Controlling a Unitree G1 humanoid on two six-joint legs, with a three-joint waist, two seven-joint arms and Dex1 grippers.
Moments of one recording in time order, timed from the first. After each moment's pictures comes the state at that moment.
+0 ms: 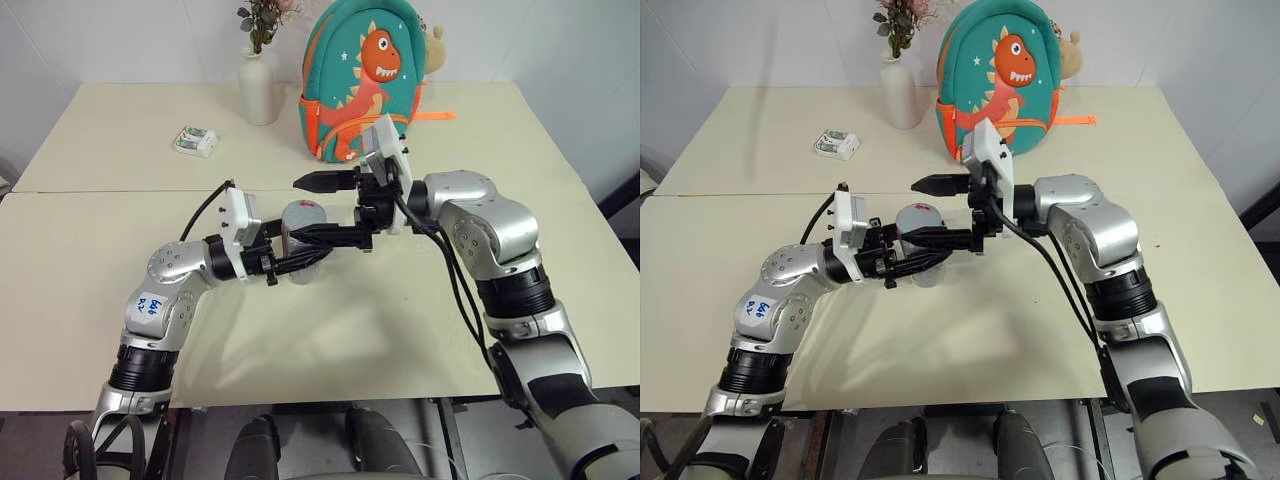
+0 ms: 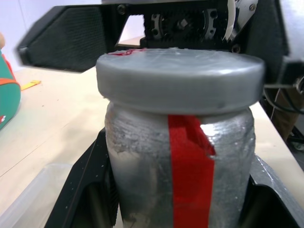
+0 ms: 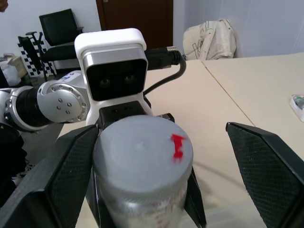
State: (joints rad) left arm -0.51 0.44 -0.01 -0.08 -0.49 0.31 -0.95; right arm -0.96 -0.42 0.17 0.11 0.51 0.55 1.17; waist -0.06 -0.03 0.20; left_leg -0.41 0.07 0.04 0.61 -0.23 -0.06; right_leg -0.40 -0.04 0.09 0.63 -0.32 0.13
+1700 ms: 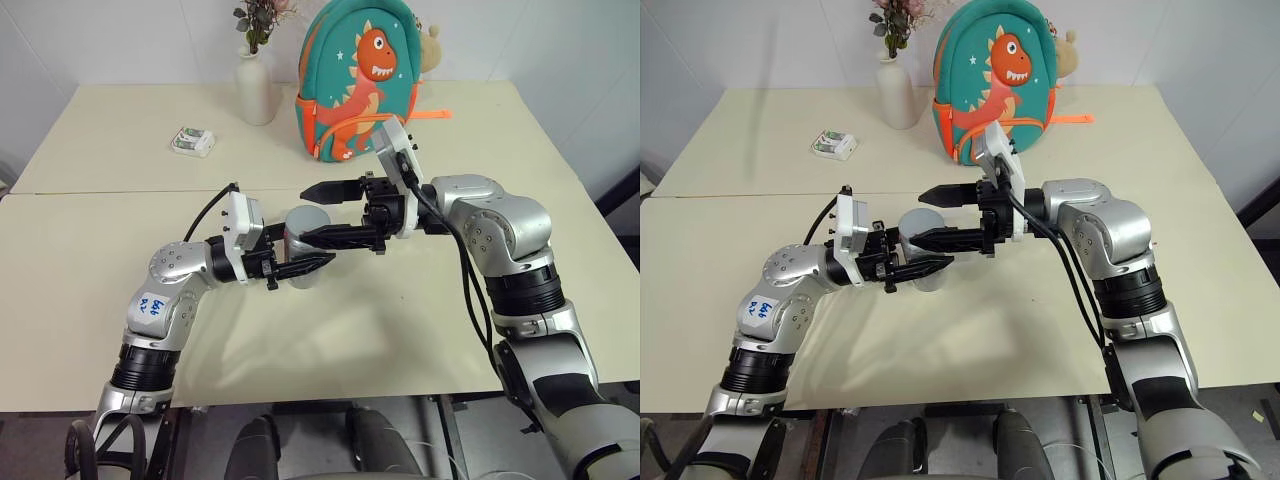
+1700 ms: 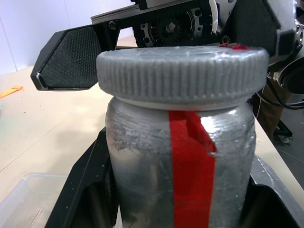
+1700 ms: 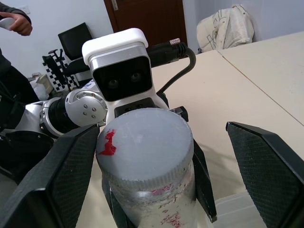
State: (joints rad) left arm -0.51 0.43 -0.01 -0.09 -0.49 0.29 -1.01; right arm -0.96 -0.41 0.14 0.09 0.58 0.73 1.19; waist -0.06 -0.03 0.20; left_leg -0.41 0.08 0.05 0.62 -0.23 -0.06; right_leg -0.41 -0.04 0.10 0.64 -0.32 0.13
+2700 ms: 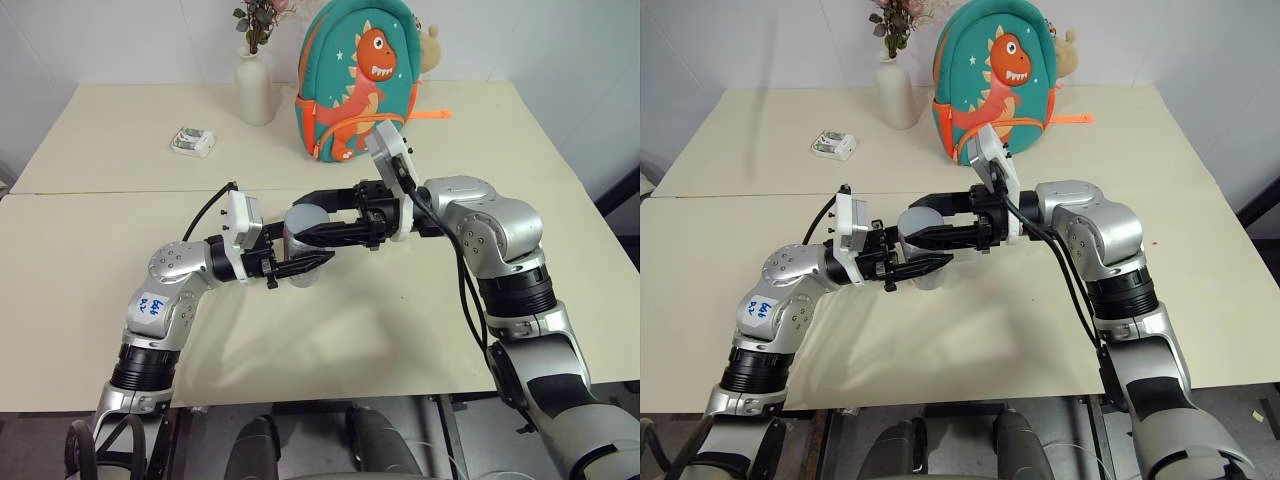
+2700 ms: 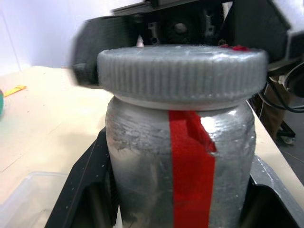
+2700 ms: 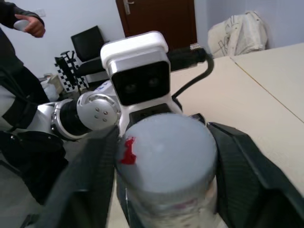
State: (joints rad) left arm -0.51 0.43 -0.01 -0.09 -0.49 0.29 -1.00; right arm -0.96 -0.38 0.14 0.09 0.57 0.71 1.23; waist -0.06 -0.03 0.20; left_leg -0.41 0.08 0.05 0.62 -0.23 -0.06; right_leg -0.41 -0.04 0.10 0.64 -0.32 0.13
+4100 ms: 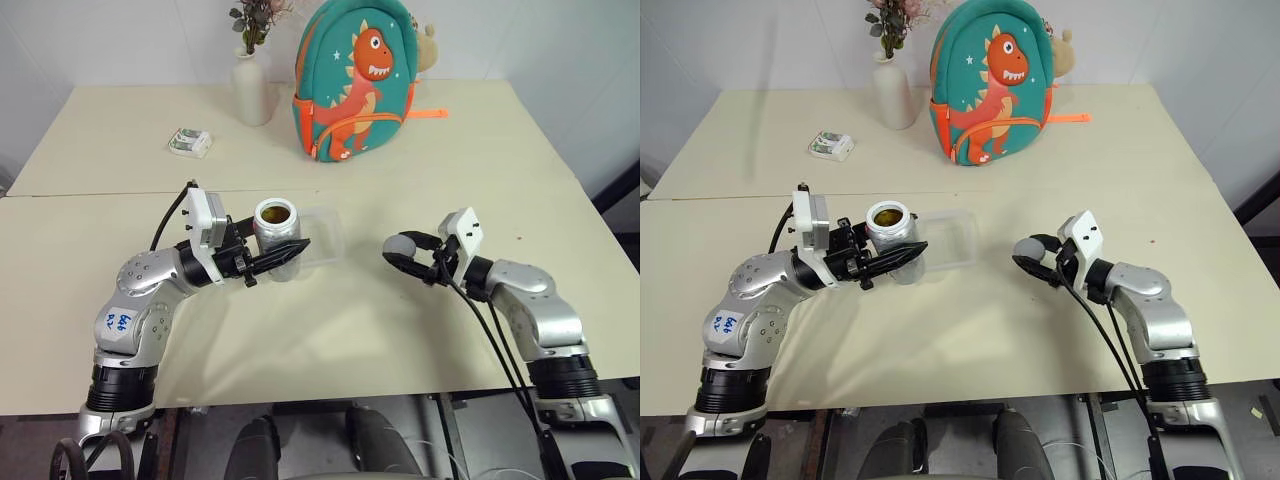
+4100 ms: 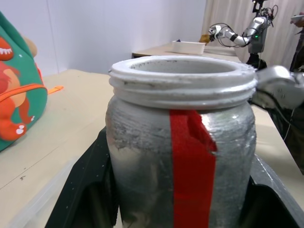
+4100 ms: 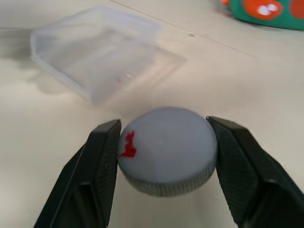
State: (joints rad) left arm -0.42 0.47 0.11 -0.19 -0.56 0.35 -0.91; right arm -0.44 -0.49 -0.02 0.14 0.35 0.27 0.83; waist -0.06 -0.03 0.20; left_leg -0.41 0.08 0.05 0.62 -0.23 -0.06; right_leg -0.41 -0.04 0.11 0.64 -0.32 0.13
